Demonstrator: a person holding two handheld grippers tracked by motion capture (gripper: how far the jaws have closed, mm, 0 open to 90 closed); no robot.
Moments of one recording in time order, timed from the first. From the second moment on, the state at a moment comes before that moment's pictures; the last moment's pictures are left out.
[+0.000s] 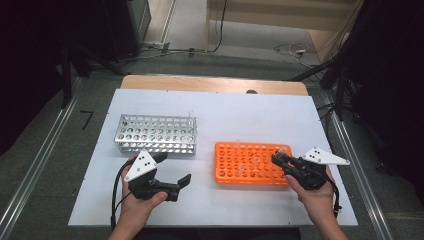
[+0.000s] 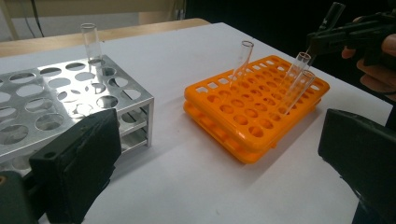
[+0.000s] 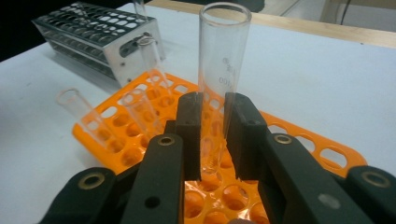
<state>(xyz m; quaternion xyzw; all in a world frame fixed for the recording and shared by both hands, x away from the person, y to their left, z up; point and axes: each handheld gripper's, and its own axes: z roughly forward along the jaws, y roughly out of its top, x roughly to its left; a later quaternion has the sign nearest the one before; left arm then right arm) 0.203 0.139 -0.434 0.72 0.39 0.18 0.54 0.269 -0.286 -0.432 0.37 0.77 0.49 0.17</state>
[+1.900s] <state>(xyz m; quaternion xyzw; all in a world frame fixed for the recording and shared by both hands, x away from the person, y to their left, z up) 0.189 0.099 -0.416 0.74 0.36 0.14 0.56 0.216 -0.194 -0.422 0.23 0.84 0.48 0.09</state>
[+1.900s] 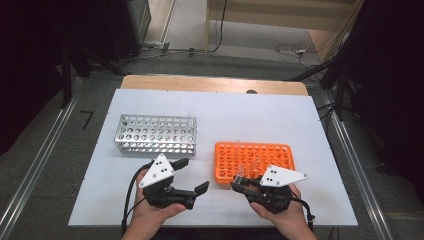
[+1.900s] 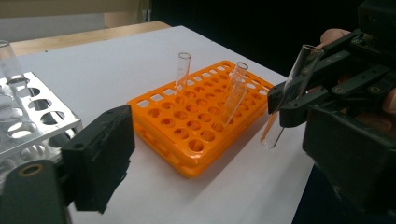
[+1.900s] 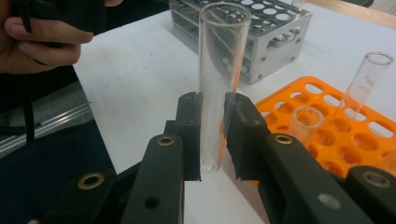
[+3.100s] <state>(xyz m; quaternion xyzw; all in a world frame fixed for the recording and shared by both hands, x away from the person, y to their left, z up) 0.182 0.054 -0.420 0.78 0.31 0.08 0.54 0.200 -0.153 -0.435 0.19 0.87 0.45 0.10</state>
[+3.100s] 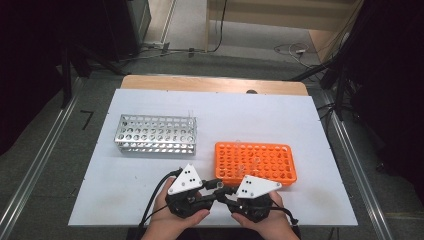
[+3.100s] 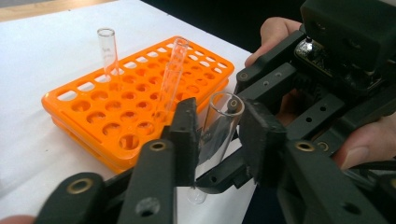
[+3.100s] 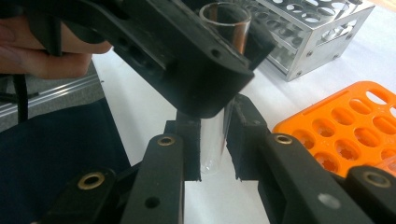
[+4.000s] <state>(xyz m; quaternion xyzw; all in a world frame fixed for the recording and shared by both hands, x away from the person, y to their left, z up) 0.188 0.069 -0.416 0.77 0.33 0.11 0.54 0.204 -0.166 -0.430 0.20 0.86 0.47 0.08</state>
